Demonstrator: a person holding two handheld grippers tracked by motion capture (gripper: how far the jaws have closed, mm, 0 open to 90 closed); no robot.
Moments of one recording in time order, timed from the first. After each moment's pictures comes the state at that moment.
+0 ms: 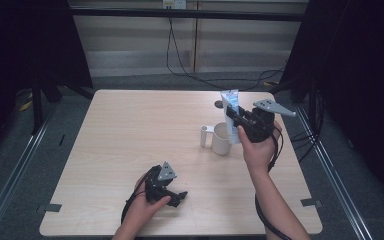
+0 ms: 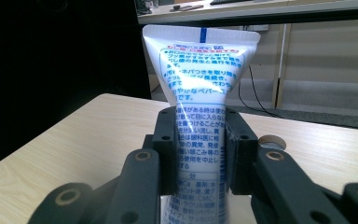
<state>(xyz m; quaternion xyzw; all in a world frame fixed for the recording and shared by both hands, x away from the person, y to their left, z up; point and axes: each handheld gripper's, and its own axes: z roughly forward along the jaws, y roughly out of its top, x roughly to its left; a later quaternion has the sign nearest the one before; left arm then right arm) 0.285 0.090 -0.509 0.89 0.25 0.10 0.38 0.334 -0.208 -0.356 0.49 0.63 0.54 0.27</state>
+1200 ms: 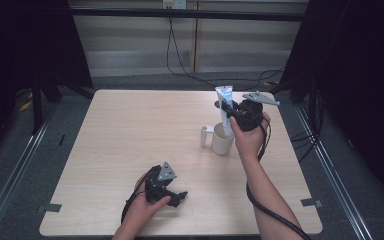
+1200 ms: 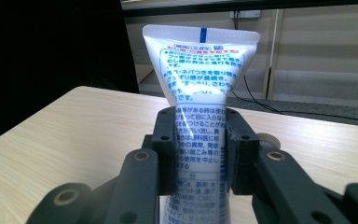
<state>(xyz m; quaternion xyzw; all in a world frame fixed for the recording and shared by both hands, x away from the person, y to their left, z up) 0.284 0.090 -0.509 0.89 0.25 0.10 0.38 0.386 -0.203 -0.382 0.50 0.64 0.51 0.28</state>
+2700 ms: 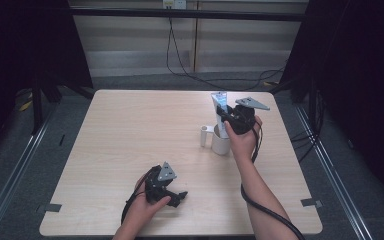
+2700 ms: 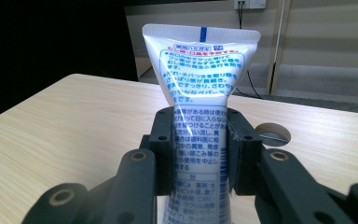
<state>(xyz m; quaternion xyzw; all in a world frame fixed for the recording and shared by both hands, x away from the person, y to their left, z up) 0.284 0.089 -0.509 0.89 0.25 0.10 0.38 0.404 -0.197 -0.418 0.50 0.65 0.51 0.27</state>
